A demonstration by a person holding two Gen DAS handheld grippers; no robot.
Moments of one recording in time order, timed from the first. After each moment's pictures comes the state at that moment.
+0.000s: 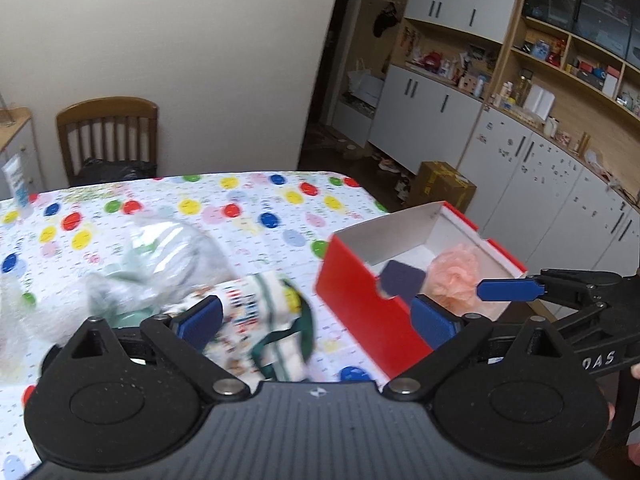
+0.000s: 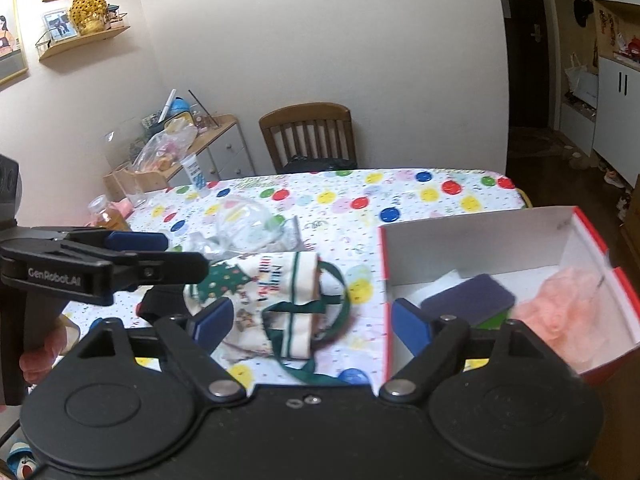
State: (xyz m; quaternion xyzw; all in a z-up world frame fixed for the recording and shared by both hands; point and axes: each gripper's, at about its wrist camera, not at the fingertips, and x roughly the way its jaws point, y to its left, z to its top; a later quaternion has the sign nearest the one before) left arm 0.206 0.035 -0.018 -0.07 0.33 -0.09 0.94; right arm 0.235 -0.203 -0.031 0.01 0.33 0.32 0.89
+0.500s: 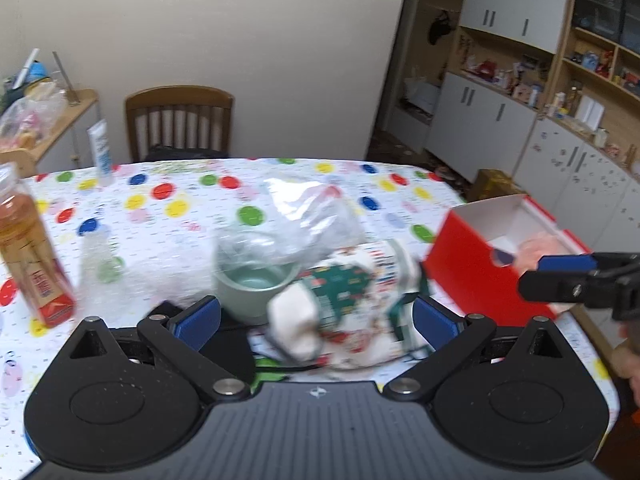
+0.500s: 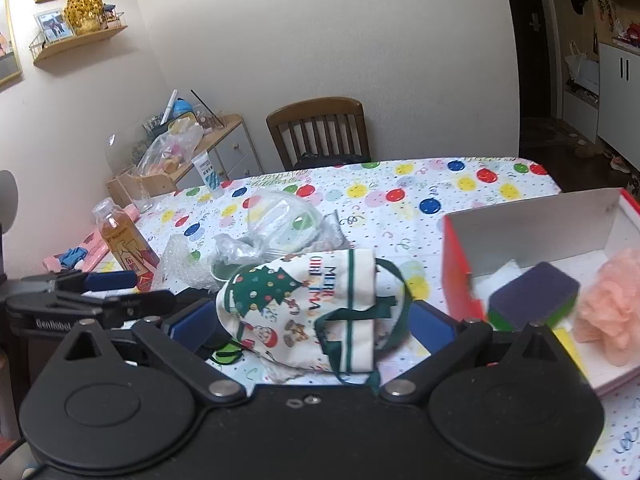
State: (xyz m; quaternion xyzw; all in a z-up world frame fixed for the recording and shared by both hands) left arm 0.172 0.134 -0.064 -0.07 0.33 -0.01 0.94; right arm 0.231 -0.130 -0.052 0.03 0.34 0.31 0.89
